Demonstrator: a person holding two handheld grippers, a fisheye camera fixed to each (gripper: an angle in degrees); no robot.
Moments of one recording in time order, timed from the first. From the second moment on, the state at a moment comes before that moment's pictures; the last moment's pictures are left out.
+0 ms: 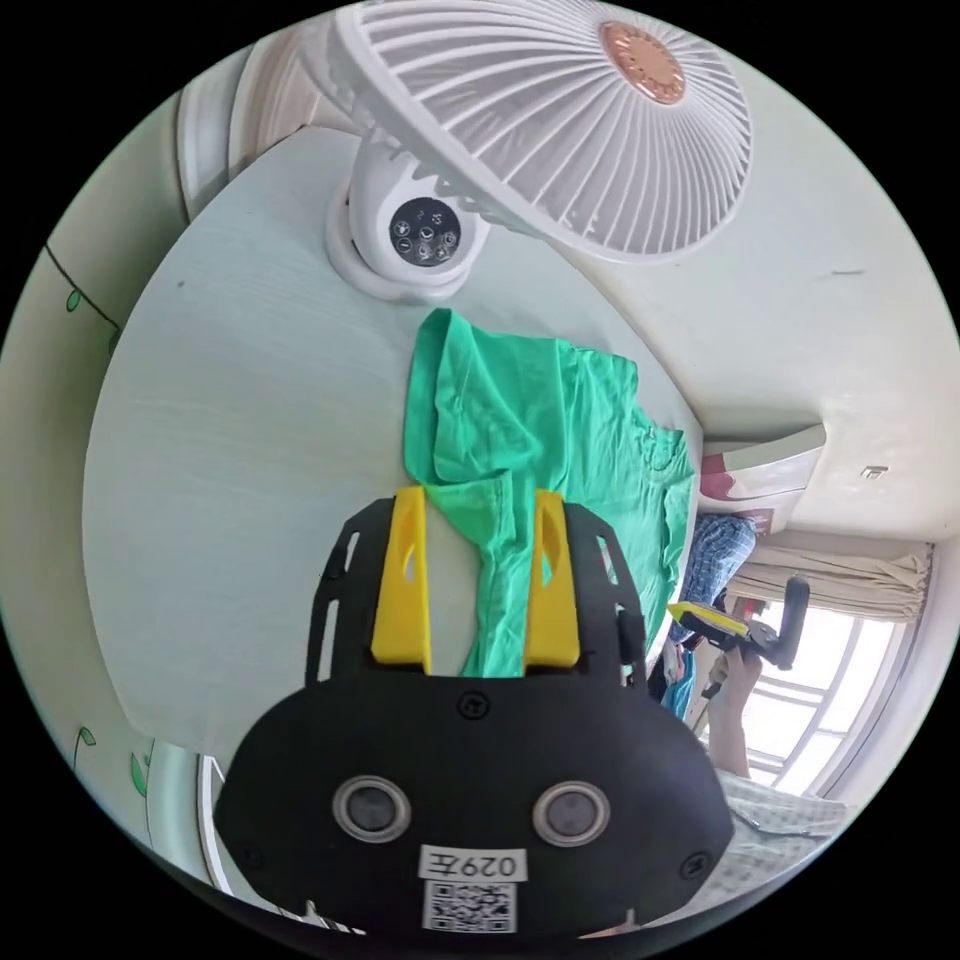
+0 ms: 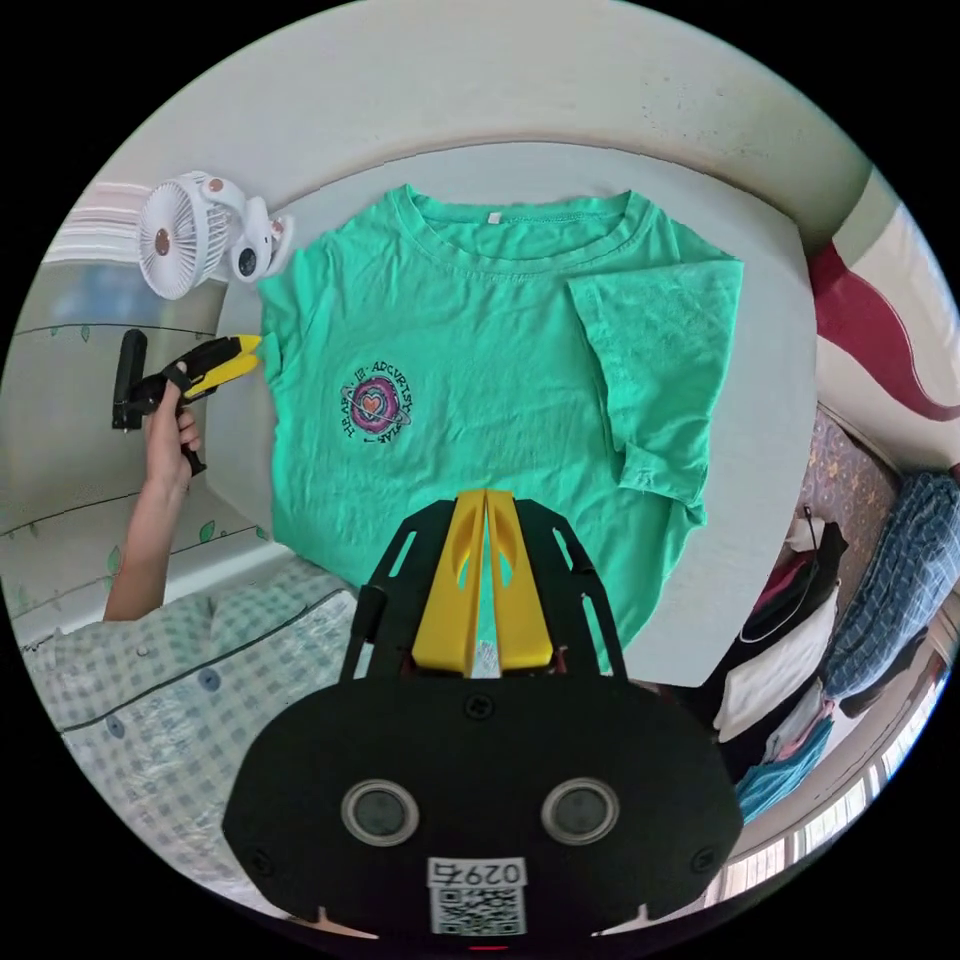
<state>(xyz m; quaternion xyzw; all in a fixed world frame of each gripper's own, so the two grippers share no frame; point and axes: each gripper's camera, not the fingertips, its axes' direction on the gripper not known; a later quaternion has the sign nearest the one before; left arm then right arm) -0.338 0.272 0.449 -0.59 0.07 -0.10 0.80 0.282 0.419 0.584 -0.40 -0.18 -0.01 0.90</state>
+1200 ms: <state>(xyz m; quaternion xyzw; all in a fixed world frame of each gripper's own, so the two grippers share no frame) -0.142 0.239 0.453 -0.62 0.13 0.19 0.75 0.204 0.406 0.695 -0.42 -0.35 -0.04 0.83</state>
